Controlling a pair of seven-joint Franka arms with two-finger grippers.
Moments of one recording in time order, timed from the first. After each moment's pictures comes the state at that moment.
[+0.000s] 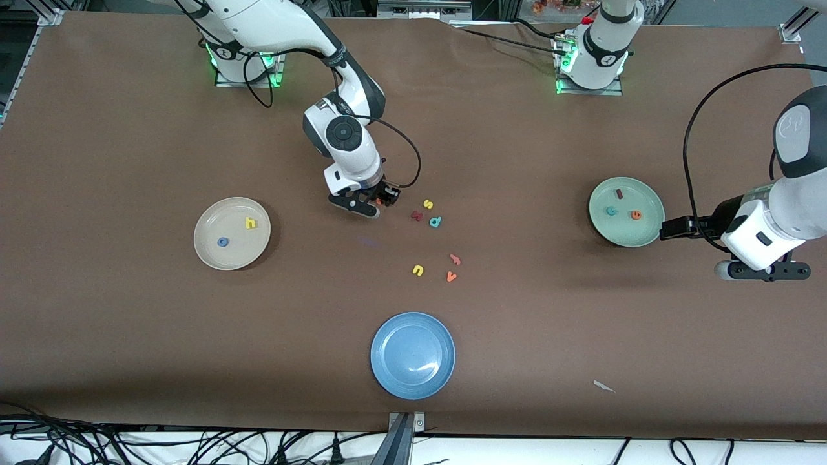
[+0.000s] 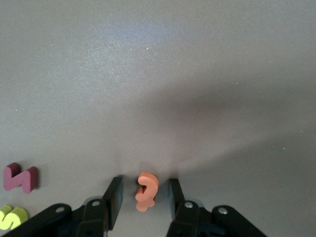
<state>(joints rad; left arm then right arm) 0.19 0.36 -0.22 -1.44 0.01 1.65 -0.05 0.65 0.58 0.10 -1.99 0.05 2.62 1.06</state>
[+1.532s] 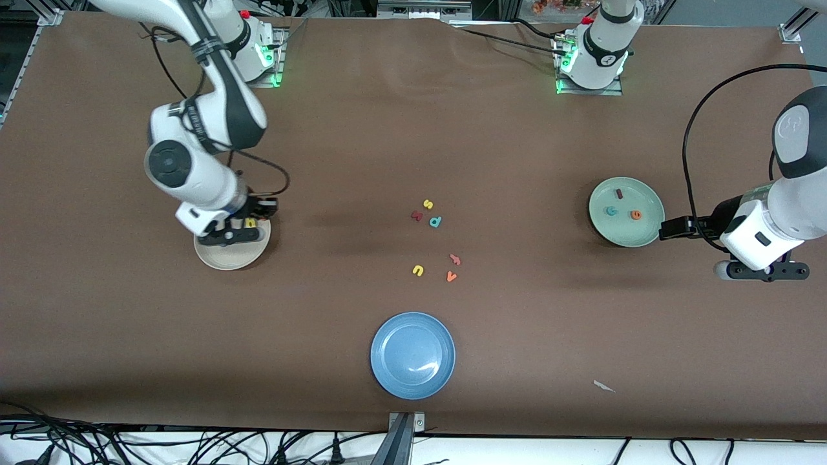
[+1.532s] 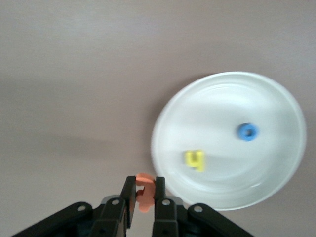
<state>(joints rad) 0.19 0.36 -0.22 -1.44 0.01 1.65 -0.05 0.21 0.29 0.03 -2.01 0.03 2.18 0.07</state>
